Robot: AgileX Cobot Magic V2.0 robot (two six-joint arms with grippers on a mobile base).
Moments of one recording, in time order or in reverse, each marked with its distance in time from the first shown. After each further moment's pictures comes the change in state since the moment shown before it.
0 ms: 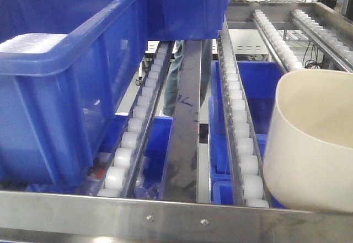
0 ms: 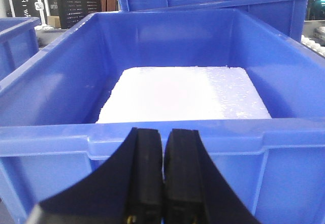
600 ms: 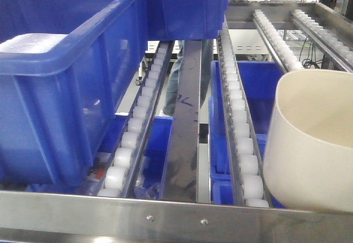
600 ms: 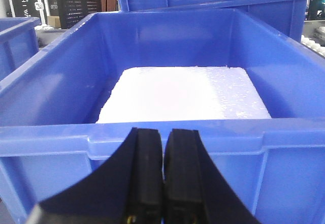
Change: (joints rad) left arm 0.000 0.000 0.000 0.000 0.000 0.000; right arm 0.000 0.000 0.000 -0.002 0.008 0.004
